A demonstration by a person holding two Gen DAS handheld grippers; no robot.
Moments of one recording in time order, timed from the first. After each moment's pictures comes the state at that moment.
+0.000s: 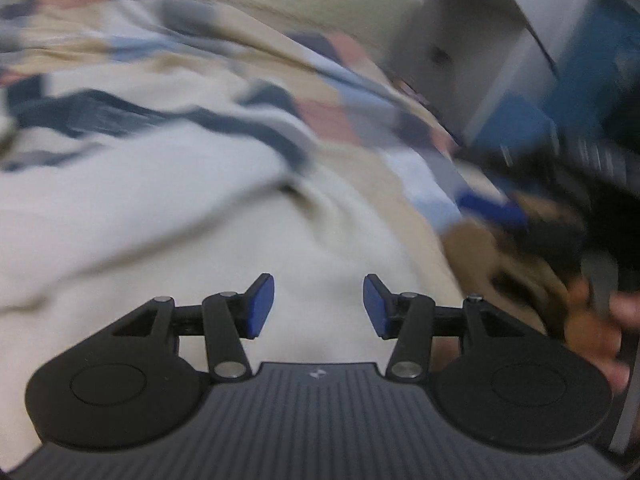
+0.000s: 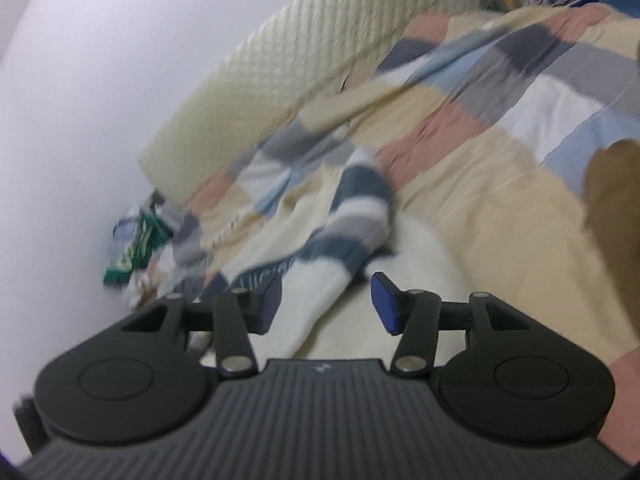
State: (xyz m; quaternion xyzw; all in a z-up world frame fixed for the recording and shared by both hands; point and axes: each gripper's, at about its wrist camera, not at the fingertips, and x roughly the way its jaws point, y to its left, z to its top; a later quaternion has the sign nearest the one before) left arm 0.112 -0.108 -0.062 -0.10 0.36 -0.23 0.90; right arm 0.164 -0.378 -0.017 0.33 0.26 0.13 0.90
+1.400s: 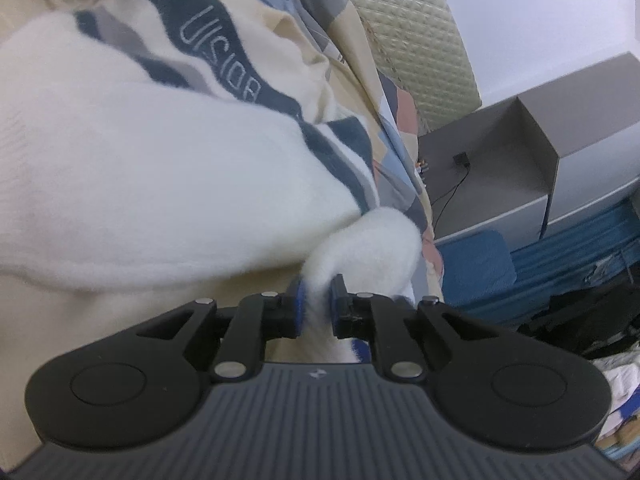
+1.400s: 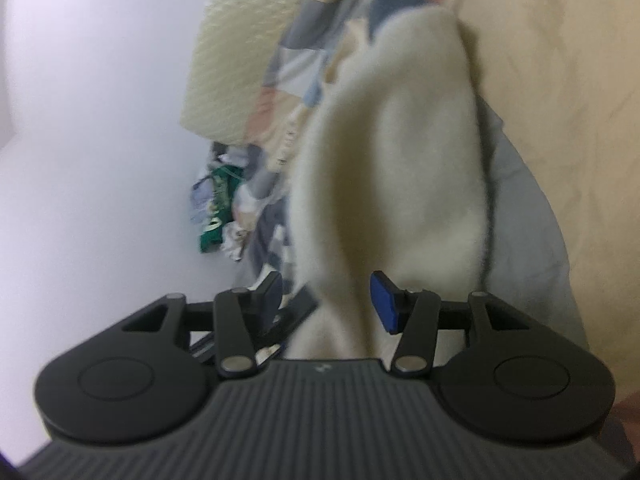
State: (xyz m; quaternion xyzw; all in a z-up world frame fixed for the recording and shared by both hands) left arm 0.172 0.035 -0.108 -0.42 0.37 -0.19 0.81; right arm 0.231 -0.314 -0.109 0.50 0.39 0.27 0.73
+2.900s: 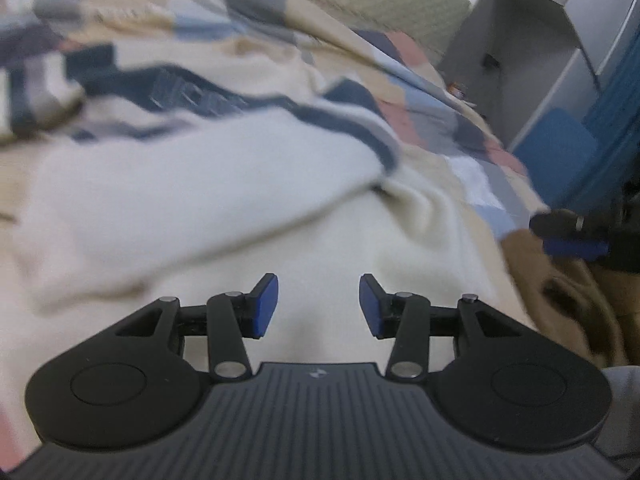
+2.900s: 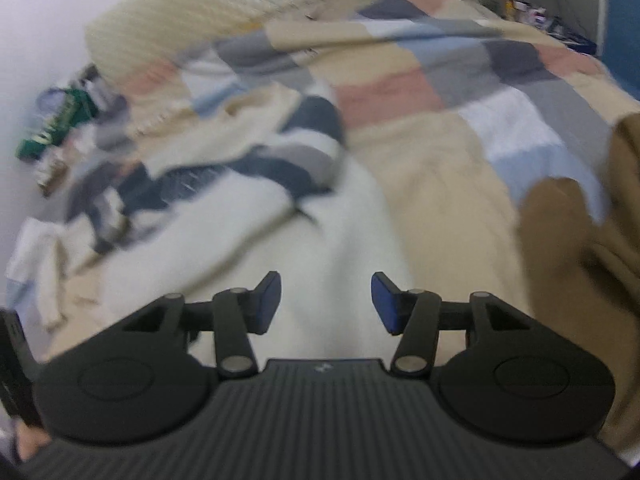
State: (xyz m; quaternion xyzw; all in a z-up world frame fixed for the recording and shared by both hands) left arm 0.122 -0.027 -0.075 -0.12 0.37 -0.13 0.91; right arm 0.169 -0.325 0.016 0.14 0.39 0.08 0.90
